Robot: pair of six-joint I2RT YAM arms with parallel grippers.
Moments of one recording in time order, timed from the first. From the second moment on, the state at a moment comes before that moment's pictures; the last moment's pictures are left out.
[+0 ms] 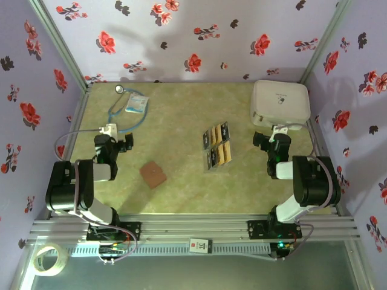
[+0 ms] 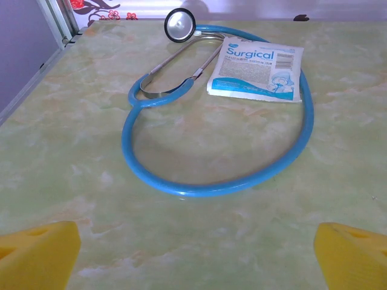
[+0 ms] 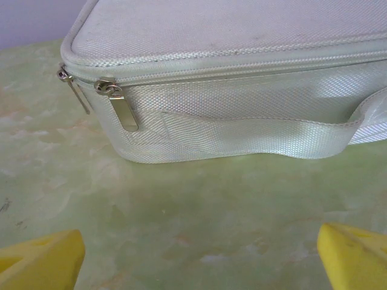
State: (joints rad) left arm 0.02 1.54 0.39 0.77 -0.04 0.02; right arm -0.02 1.57 0.39 0.76 0.07 0.13
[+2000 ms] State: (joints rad) left arm -0.10 1.20 0.77 -0.10 -0.17 -0.39; right arm -0.03 1.15 0.77 -0.06 0.09 0.52
